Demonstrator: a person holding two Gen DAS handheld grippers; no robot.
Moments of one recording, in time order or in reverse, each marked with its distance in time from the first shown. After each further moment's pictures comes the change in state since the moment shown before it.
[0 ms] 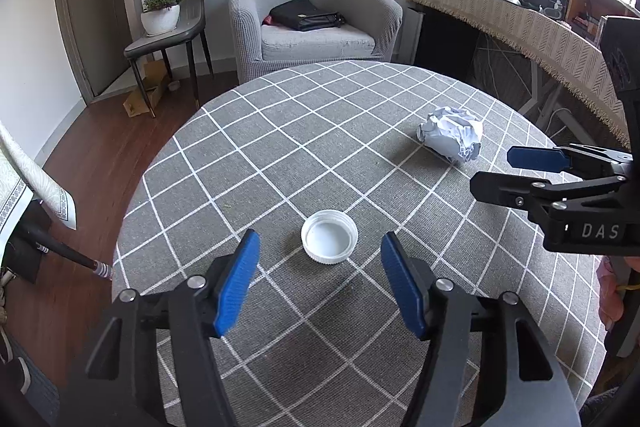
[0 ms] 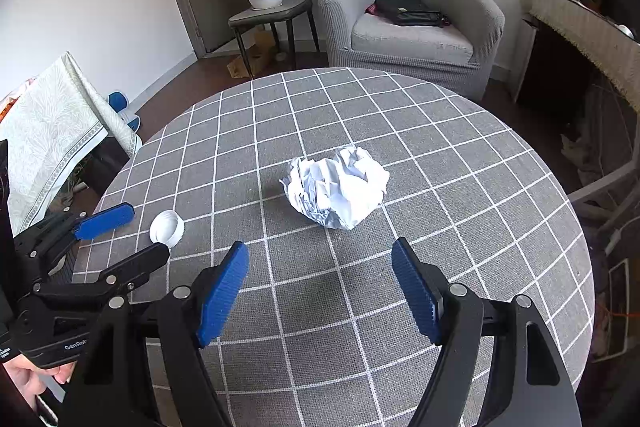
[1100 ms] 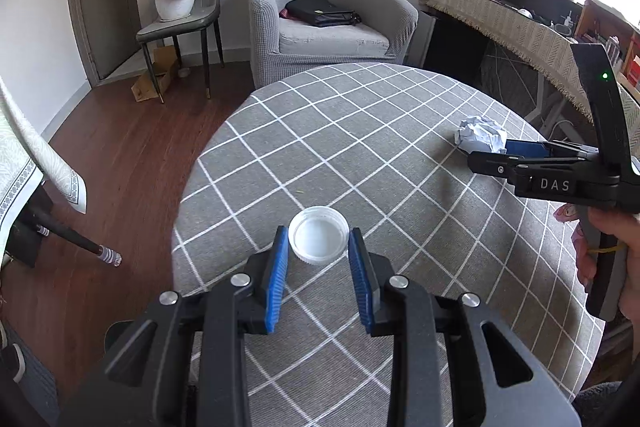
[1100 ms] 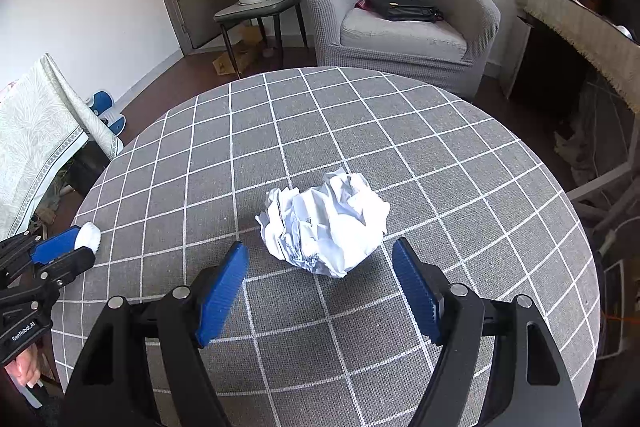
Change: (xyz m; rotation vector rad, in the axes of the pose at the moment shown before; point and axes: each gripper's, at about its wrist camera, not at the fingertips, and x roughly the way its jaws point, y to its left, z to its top) left arm -0.028 0.054 -0.007 -0.064 0.014 -0.014; right arm 0.027 0.000 0.022 0.016 0.017 -0.044
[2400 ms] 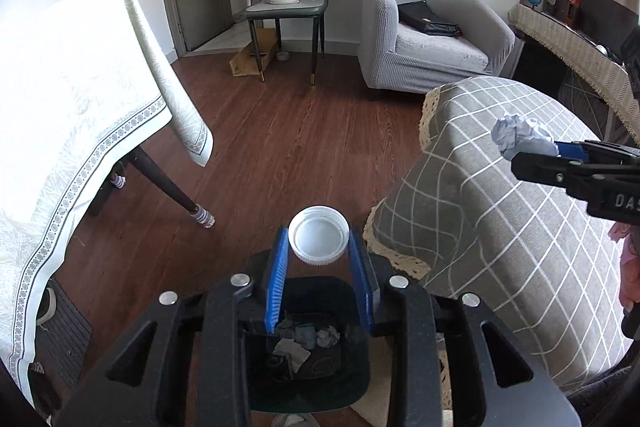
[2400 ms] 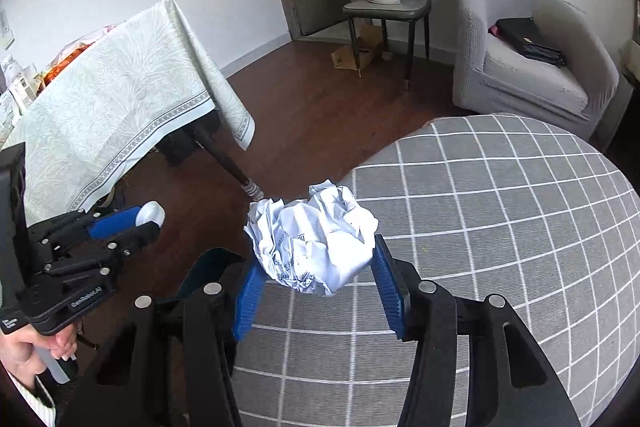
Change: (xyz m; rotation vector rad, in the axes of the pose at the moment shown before) left arm -0.074 0.164 -0.060 -0.159 0.013 0.242; right arm -0.003 0.208 0.013 -0.217 0.010 0.301
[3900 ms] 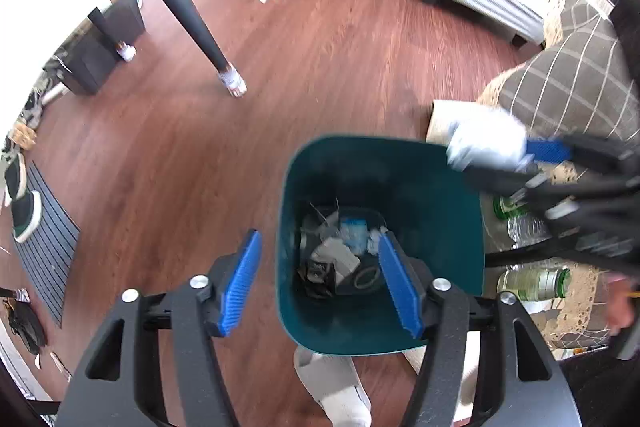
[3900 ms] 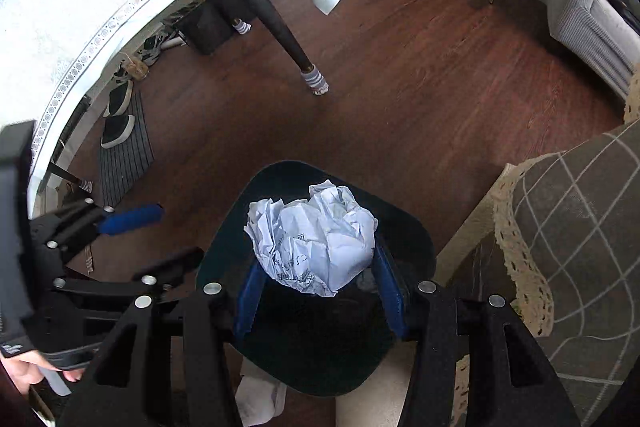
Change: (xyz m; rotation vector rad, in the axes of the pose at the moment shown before) left arm 0.094 0.131 -0.105 -0.139 0.340 0.002; right arm 0.203 0.135 -0.055 -0.091 0.392 0.073
